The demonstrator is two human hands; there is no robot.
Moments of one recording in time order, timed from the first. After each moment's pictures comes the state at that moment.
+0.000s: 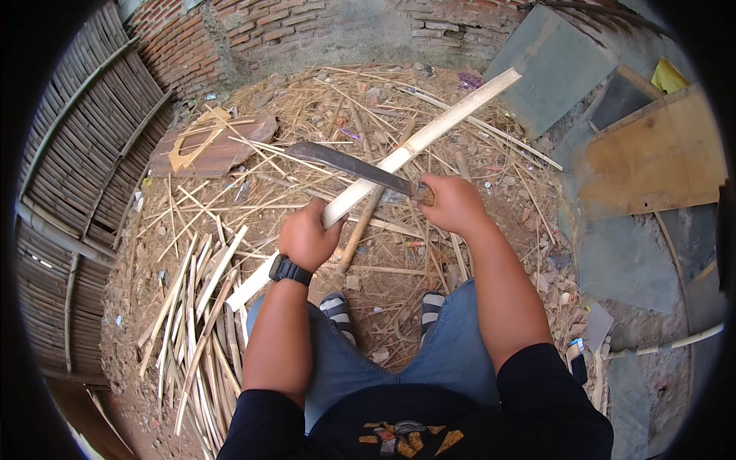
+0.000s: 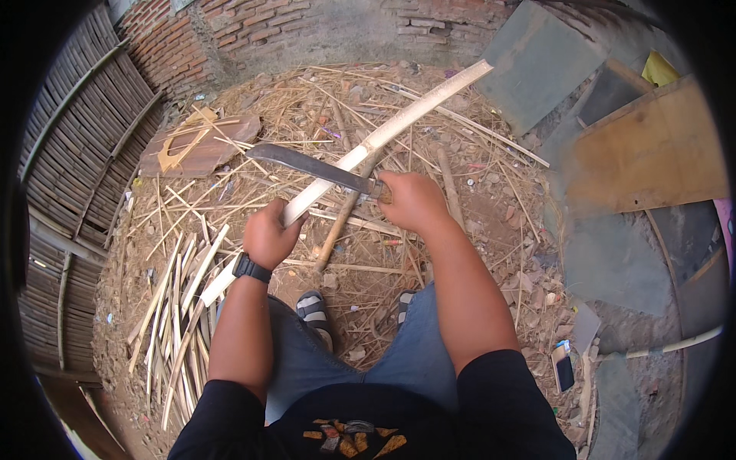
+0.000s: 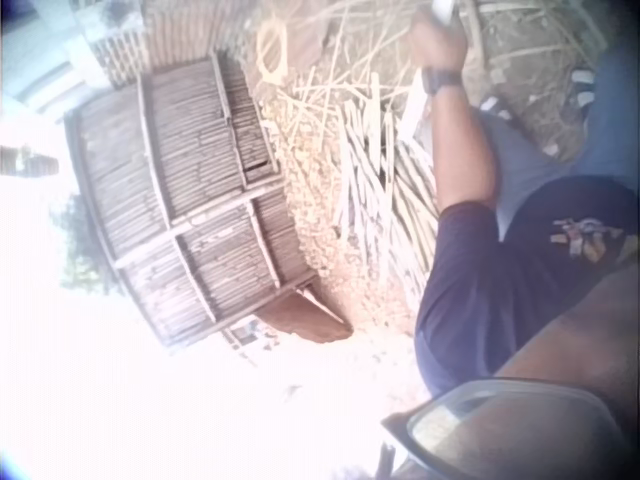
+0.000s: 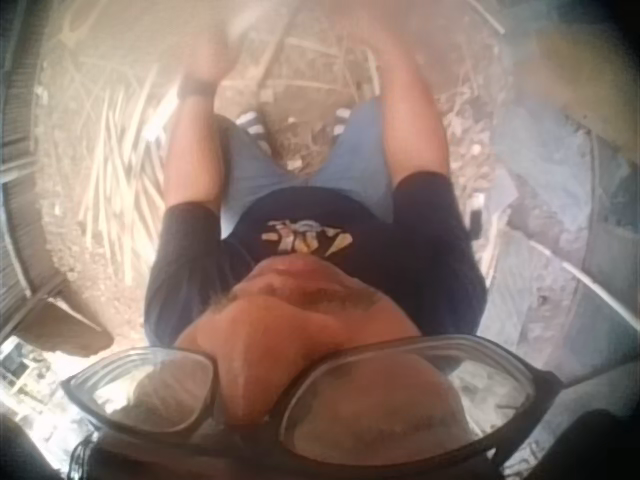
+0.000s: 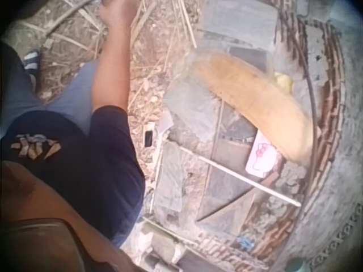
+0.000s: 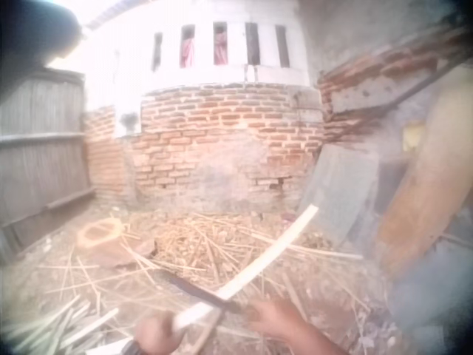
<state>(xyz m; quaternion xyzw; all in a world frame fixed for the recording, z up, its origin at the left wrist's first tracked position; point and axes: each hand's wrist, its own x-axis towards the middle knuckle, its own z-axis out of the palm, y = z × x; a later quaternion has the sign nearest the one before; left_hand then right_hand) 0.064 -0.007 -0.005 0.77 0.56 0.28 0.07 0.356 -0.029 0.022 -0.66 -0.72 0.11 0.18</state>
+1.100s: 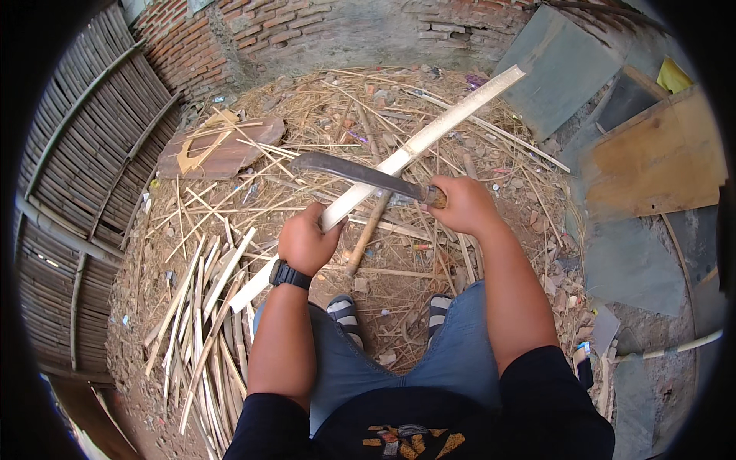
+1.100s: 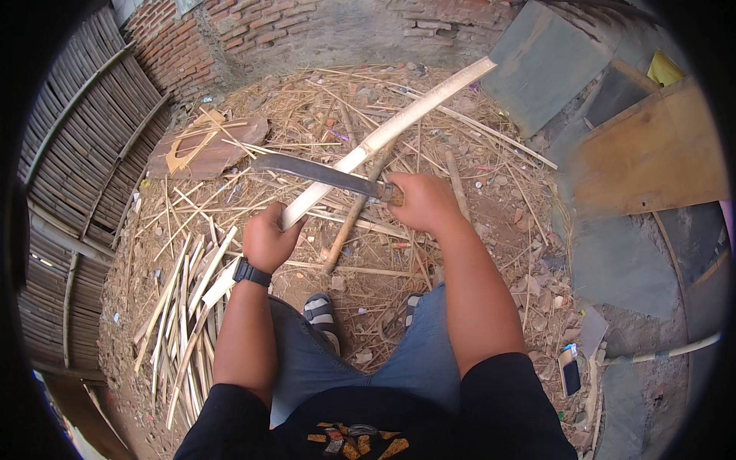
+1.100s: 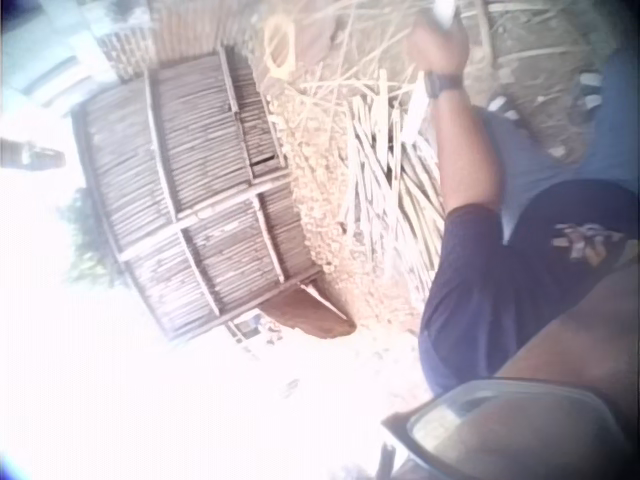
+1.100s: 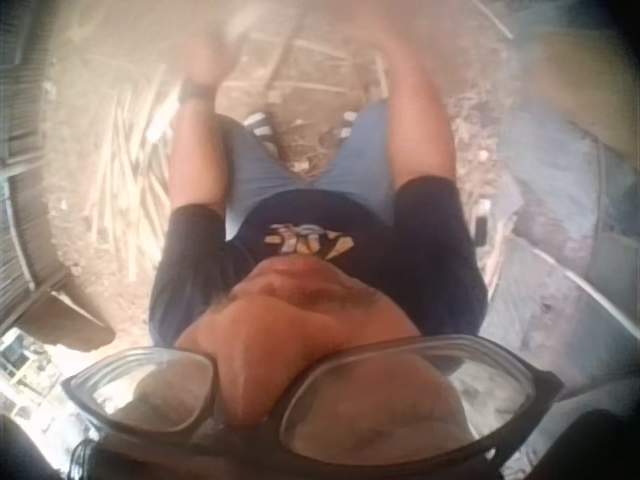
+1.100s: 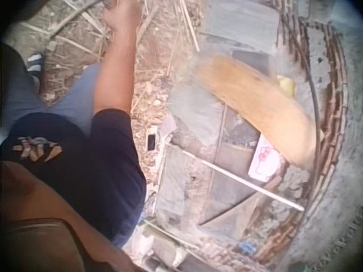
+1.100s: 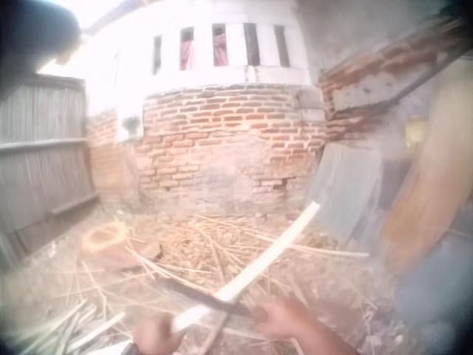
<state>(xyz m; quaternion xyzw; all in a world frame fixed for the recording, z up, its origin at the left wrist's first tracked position) 0.052 -0.009 0.000 0.76 0.57 0.29 0.09 0.366 -0.028 0.018 -0.64 -0.72 0.11 0.23</state>
